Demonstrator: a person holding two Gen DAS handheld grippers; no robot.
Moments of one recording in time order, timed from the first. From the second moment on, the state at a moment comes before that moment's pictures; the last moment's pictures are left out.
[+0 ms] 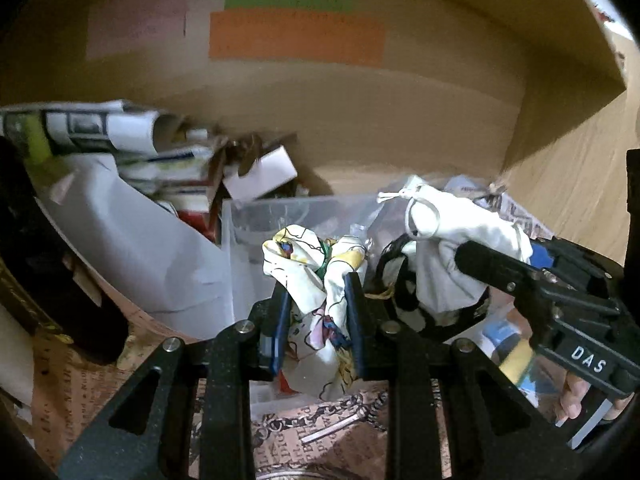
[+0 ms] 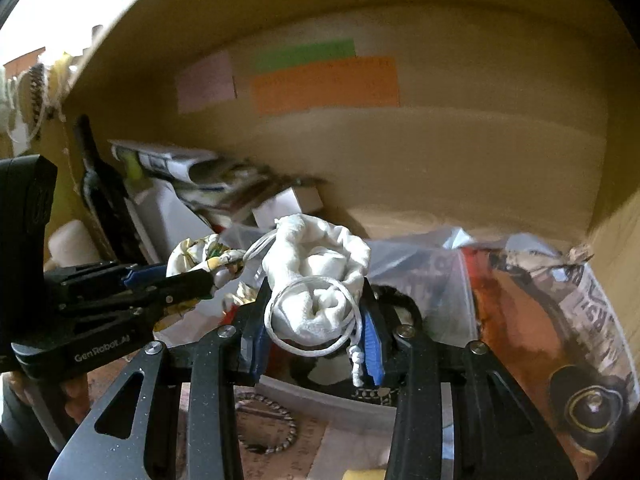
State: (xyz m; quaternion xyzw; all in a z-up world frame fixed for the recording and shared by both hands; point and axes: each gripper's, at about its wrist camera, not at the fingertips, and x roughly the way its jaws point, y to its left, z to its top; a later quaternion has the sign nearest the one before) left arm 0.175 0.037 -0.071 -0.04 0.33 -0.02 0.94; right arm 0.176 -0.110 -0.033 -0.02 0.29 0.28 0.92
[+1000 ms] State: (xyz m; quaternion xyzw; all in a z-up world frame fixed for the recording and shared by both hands) left arm 0.136 0.039 -0.043 -0.05 0.28 -0.01 0.96; right arm 0.164 -0.120 -0.028 -0.08 0.29 0.23 0.93
